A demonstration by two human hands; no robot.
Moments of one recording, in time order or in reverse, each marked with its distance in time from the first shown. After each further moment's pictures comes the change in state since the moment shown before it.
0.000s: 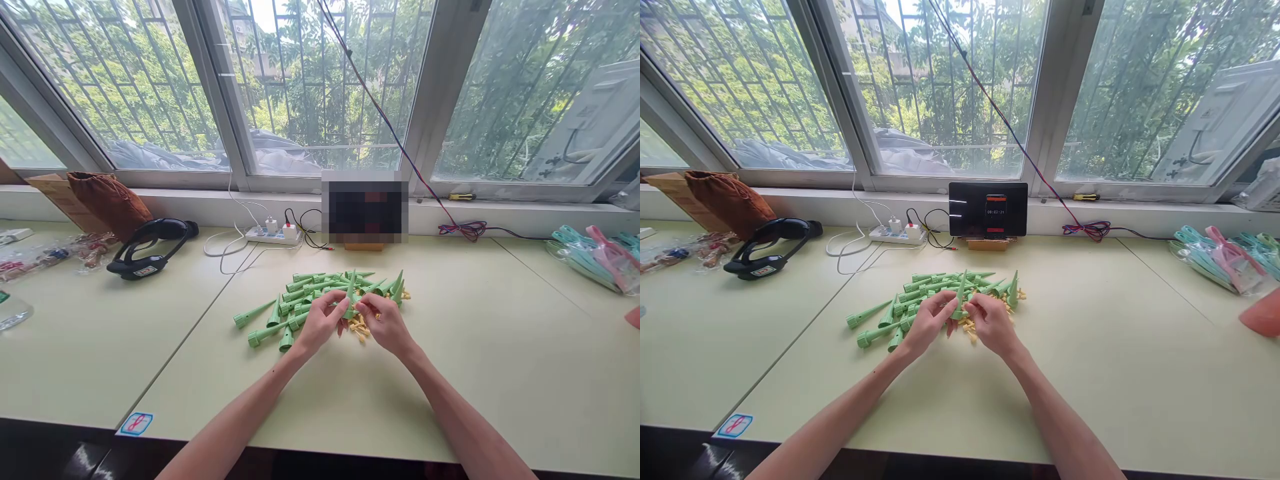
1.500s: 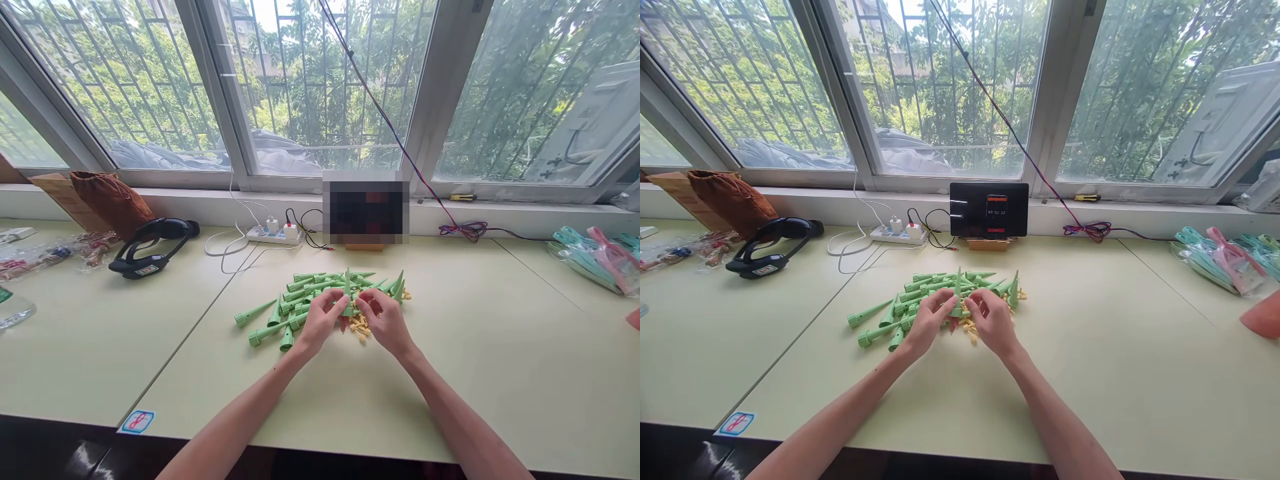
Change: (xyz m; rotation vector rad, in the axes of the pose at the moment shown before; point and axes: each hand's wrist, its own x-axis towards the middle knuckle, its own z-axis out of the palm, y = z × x) left_hand 0.001 0.000 0.002 -0.131 0.047 -0.020; right_hand 0.000 -0.006 0.002 0.011 0.097 0.062
